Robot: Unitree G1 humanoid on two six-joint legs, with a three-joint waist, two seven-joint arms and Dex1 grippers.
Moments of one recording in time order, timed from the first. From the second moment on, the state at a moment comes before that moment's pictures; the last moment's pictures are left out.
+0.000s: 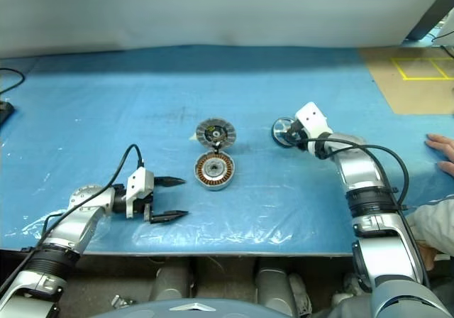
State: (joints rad) left arm -0.19 0.57 -0.11 0.23 -0.27 -0.09 -1.25; right arm -0.61 -0.55 0.04 0.39 0.05 0.36 0.71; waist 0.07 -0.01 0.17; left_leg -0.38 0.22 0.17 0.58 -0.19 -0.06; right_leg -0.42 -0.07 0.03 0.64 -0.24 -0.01
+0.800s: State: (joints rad) left arm -0.19 0.57 -0.11 0.27 -0.26 -0.13 -1.26; right arm -0.57 -0.52 0.03 0.34 0.07 0.42 0.70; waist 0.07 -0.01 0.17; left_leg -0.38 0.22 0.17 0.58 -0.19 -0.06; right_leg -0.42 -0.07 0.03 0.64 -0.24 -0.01
